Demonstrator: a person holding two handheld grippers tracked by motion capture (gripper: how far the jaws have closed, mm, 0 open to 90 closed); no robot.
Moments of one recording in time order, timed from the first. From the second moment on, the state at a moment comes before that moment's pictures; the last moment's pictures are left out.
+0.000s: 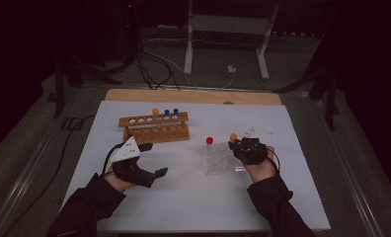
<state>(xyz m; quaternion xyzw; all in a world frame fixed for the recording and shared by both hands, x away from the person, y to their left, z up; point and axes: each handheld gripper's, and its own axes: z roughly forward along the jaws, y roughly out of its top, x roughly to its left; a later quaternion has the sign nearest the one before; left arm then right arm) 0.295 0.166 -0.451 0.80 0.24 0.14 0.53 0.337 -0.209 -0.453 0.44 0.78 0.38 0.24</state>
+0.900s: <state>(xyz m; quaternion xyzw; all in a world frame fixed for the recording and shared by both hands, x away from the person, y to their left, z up) 0.288 0.162 -0.440 0.80 0.23 0.13 0.54 0.288 -0.196 -0.396 0.37 0.78 0.44 0.26</state>
